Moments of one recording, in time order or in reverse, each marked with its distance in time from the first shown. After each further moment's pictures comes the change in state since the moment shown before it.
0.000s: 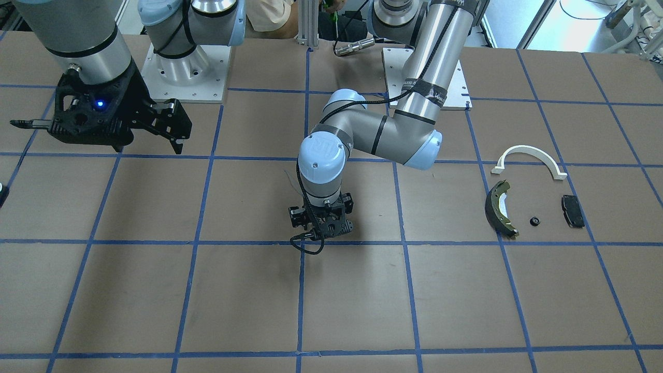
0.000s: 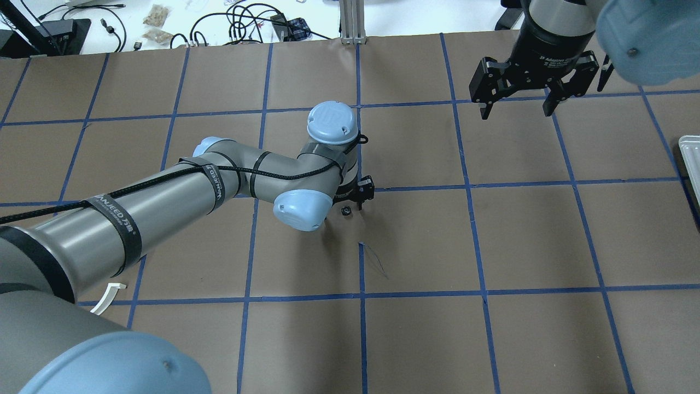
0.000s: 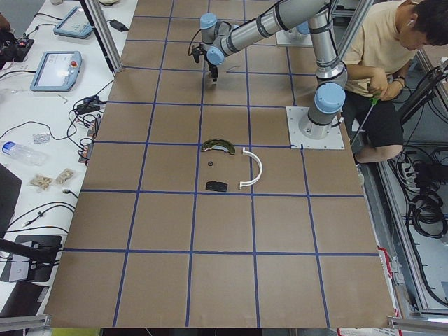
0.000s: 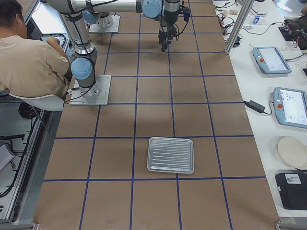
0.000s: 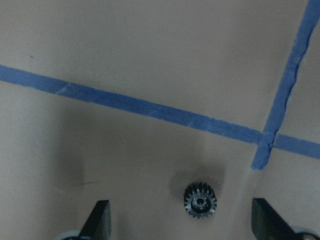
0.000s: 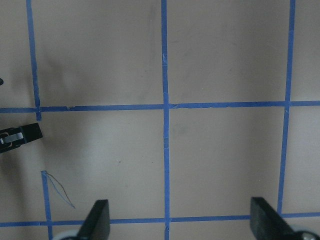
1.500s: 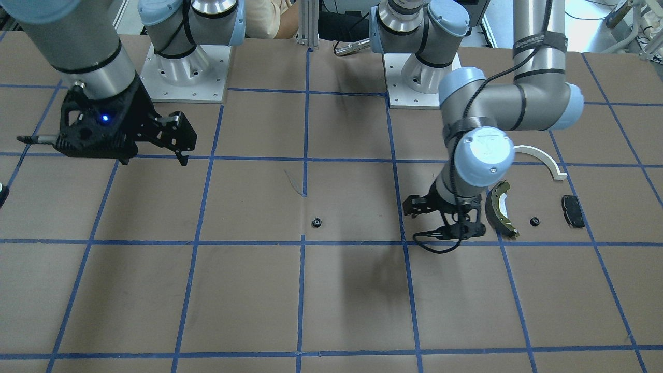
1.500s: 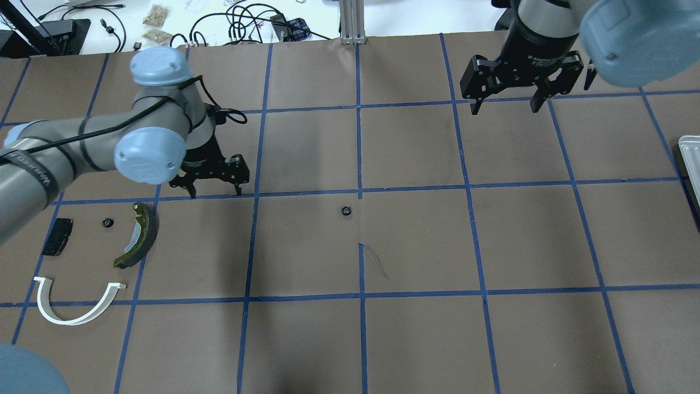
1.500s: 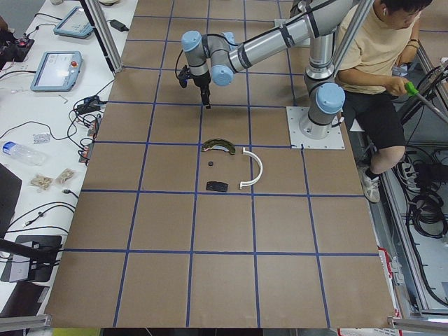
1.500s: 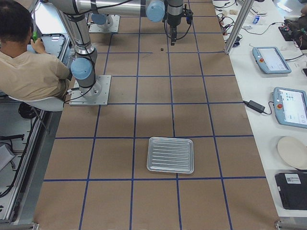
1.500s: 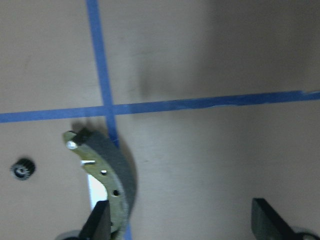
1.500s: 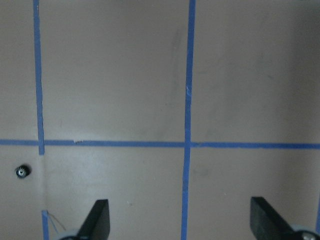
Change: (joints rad) left arm 0.357 0.221 -0.039 -0.287 0.080 0.486; right arm 0.001 0.008 -0.004 -0.026 0.029 0.006
